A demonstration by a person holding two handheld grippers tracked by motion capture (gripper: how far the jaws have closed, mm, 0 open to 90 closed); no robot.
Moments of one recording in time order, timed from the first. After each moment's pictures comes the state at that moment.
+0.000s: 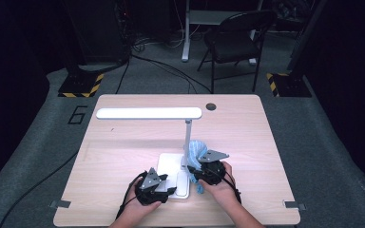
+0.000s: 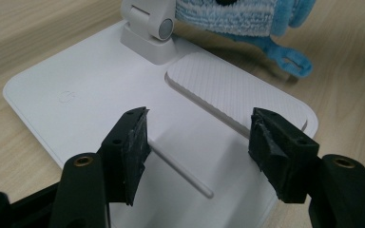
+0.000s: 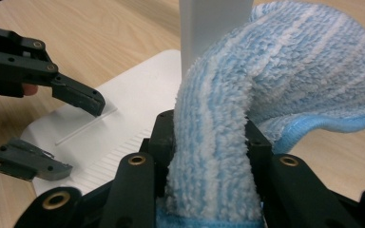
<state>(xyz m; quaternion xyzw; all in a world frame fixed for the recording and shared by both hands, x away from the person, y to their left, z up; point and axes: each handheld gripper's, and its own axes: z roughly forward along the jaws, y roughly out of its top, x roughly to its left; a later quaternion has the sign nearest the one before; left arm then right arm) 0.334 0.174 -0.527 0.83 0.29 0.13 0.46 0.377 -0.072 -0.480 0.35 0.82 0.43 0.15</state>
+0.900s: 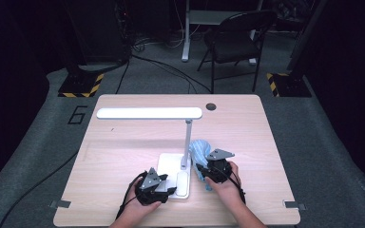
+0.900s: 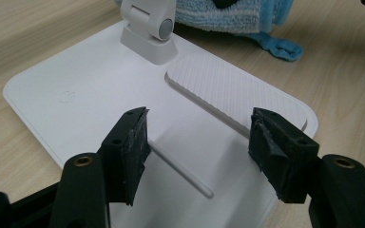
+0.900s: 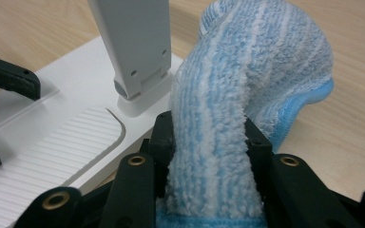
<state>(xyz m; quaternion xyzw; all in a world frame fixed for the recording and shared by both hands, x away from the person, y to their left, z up) 0.335 0.174 -0.526 0.83 0.29 0.14 0.45 0.386 -0.091 -0.493 0.39 0.81 0.39 0.17</state>
